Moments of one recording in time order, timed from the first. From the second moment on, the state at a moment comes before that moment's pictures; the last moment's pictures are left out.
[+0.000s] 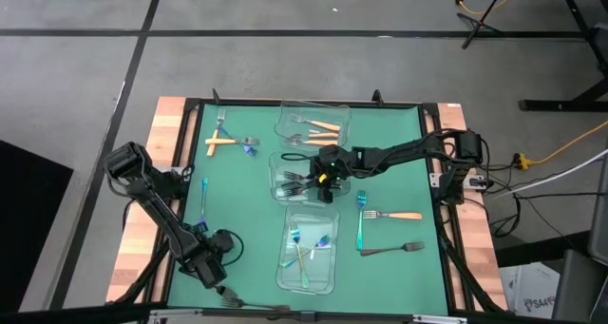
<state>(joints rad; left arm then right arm) -0.88 1.68 0.88 -0.77 -0.03 -1.46 -0.12 1.83 0.96 0.13 -0.15 -0.01</state>
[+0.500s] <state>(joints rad) -0.88 1.68 0.93 -0.79 -0.12 -1.47 -0.12 1.80 0.95 0.13 -0.14 -0.01</state>
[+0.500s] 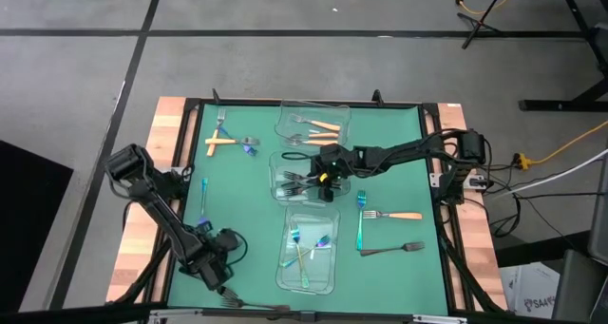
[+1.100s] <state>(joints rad) -0.79 1.68 0.99 -0.80 -0.30 -1.51 -0.12 1.75 0.96 0.12 -0.15 -0.01</state>
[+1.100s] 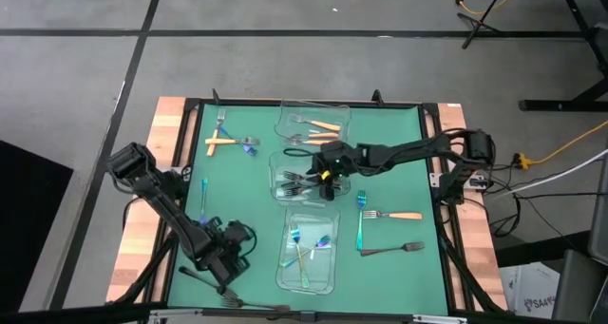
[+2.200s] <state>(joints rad) -0.61 1.69 1.40 -0.51 -0.47 -1.49 -0.12 1.35 0.96 -0.28 -0.15 -0.06</state>
